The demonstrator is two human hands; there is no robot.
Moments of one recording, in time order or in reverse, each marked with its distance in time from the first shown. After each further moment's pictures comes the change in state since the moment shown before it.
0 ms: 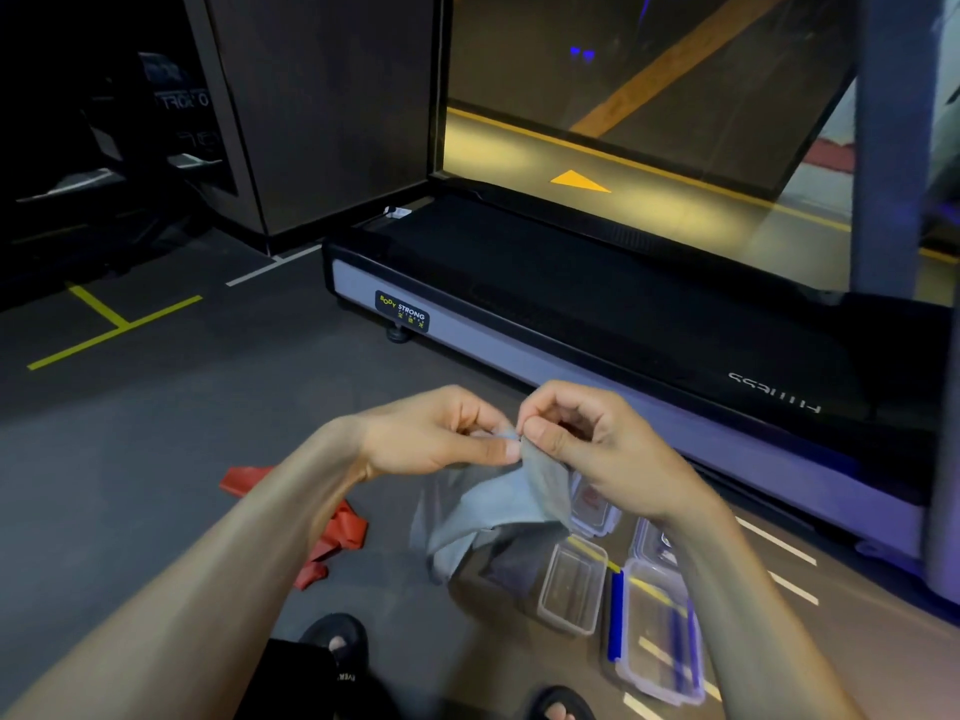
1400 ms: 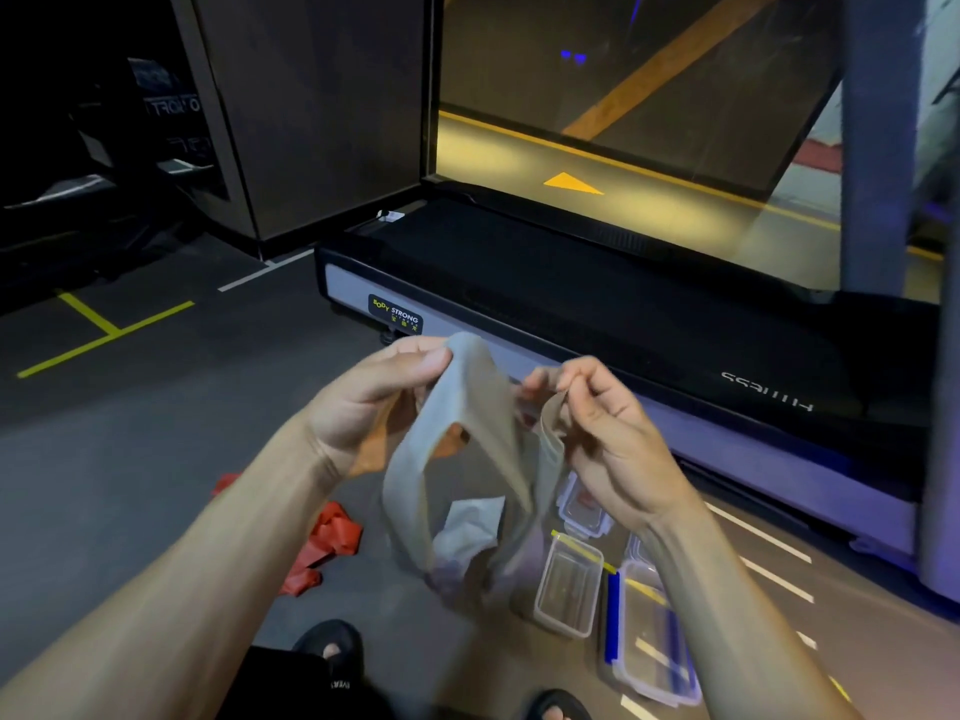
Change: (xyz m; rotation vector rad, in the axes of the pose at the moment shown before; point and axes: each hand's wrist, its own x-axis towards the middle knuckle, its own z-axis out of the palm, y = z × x) left_hand -0.016 0.017 -0.004 -0.757 0.162 0.232; right_hand 0.000 0.013 0.011 0.867 0.218 0.010
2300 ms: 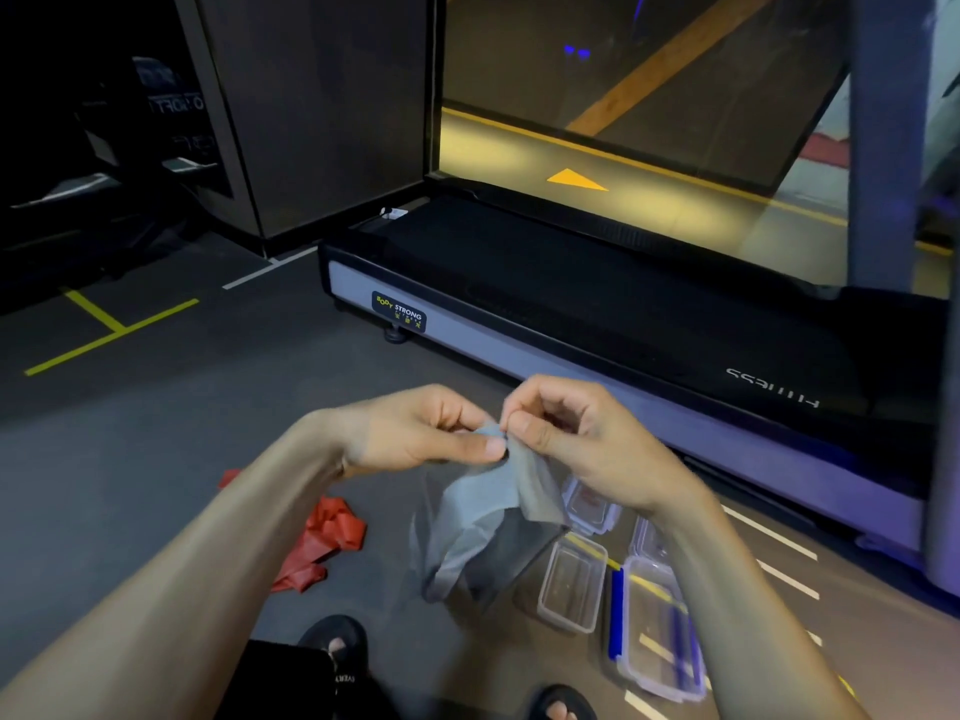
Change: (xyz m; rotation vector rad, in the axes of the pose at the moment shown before) left_hand 0.006 -0.011 -0.009 0.783 -0.210 -0.282; right_hand 0.003 -0.016 0.008 -0.836 -0.228 -0.009
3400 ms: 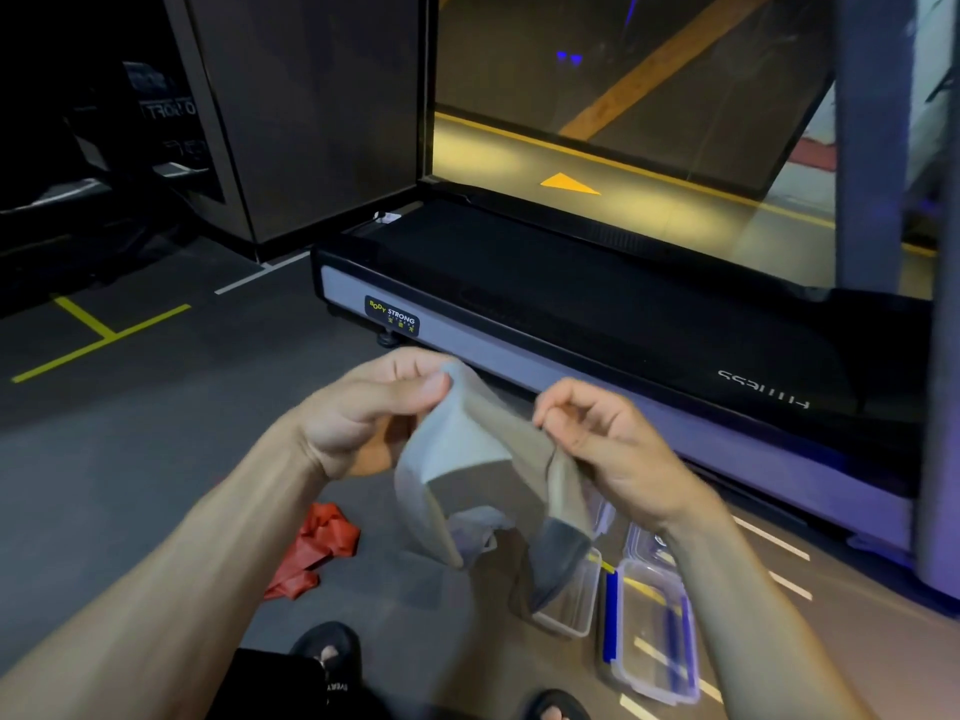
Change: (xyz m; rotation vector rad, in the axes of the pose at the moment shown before) left_hand -0.008 0.002 -0.002 -0.654 -0.003 0.370; right_hand -0.016 0.014 -0.008 0.427 0.101 0.054
